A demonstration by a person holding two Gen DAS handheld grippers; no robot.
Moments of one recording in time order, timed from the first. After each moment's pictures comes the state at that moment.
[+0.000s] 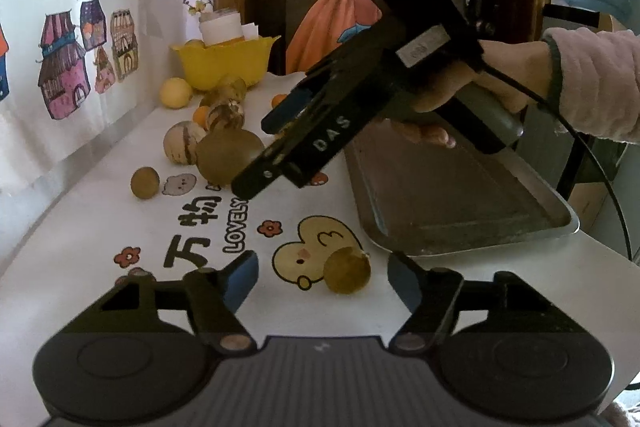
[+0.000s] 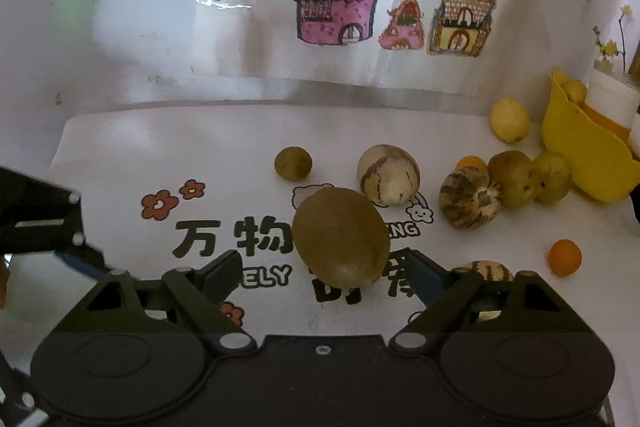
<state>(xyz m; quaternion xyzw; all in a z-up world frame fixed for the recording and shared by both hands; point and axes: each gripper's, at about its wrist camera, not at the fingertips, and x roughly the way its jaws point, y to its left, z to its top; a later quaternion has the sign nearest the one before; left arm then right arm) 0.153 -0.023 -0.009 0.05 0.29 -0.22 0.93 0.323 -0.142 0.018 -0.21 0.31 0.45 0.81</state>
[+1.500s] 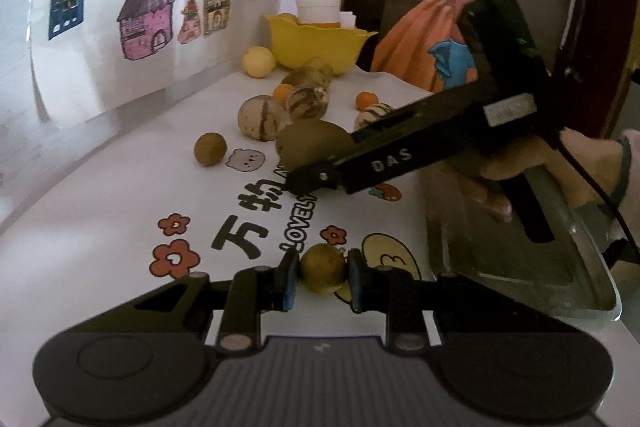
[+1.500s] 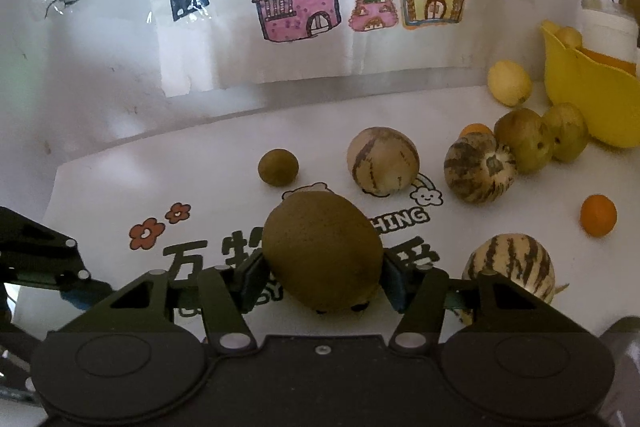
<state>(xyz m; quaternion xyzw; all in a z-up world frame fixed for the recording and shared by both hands) 0.177 -0.007 -0.008 -0.05 0.32 -0.10 0.94 0.347 -0.149 0.001 -0.12 0.34 0.45 0.82</state>
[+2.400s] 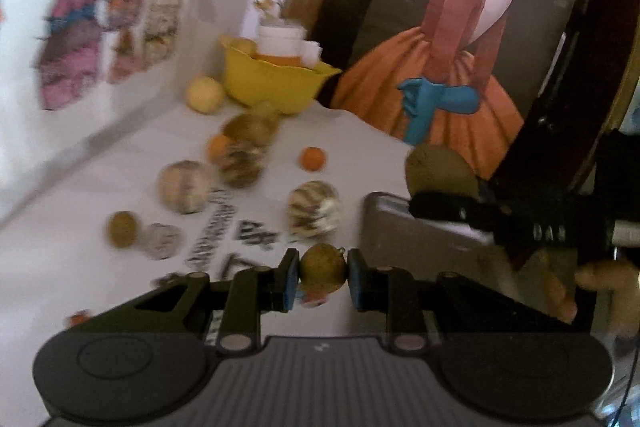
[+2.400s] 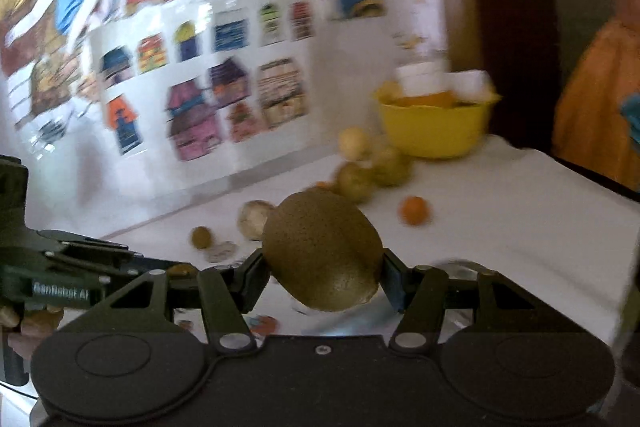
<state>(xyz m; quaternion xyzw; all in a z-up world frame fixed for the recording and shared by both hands) 0.247 -0.045 0.036 -0.12 0.31 -0.16 0.93 0.306 -0.308 0.052 0.02 0.26 0.32 0.91</state>
